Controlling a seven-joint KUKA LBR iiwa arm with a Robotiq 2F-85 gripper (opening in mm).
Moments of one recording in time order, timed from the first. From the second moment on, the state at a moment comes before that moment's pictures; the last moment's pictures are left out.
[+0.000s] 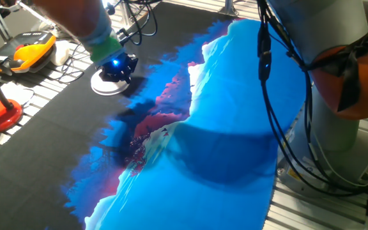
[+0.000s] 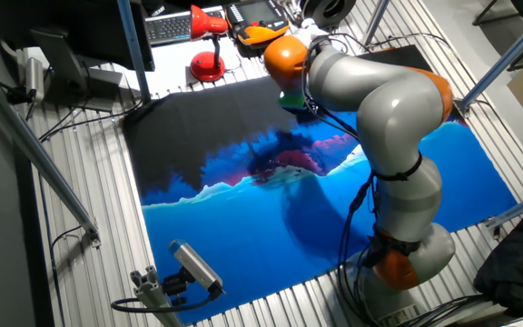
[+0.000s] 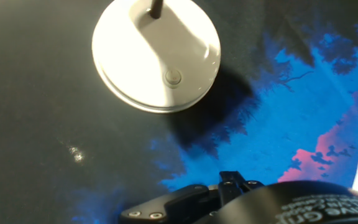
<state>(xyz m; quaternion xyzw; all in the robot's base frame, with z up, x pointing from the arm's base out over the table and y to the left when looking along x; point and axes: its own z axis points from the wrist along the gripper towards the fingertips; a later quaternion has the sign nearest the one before) 0.596 0.017 0.122 0.26 0.95 -0.15 0.06</state>
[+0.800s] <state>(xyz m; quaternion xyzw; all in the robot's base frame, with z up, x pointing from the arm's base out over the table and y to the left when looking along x) 0.596 0.016 0.123 0.21 0.97 -0.11 0.06</state>
